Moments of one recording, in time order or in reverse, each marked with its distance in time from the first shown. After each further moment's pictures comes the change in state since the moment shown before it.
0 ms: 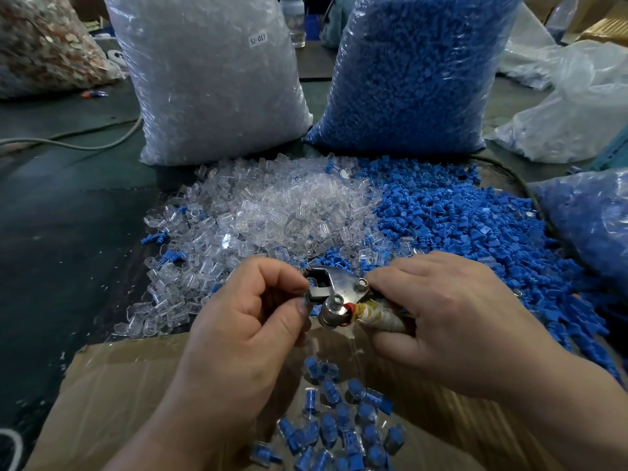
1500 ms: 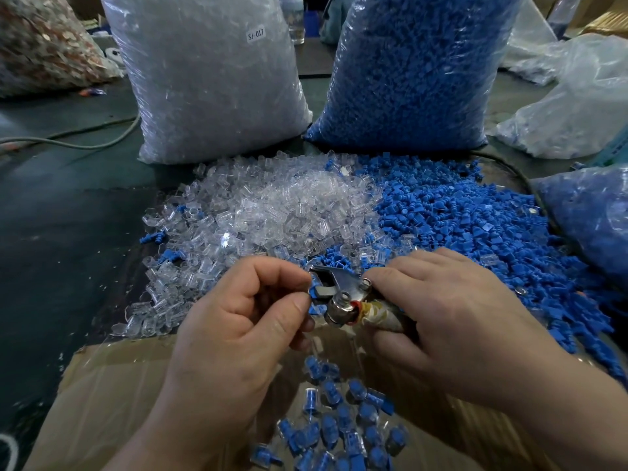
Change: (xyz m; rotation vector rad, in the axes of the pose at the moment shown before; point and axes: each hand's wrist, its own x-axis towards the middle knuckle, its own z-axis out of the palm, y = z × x) left_hand -0.002 0.010 -0.001 -0.127 0.029 -0.007; right_hand -0.001 -0.001 0.002 -0.078 -0.017 -0.028
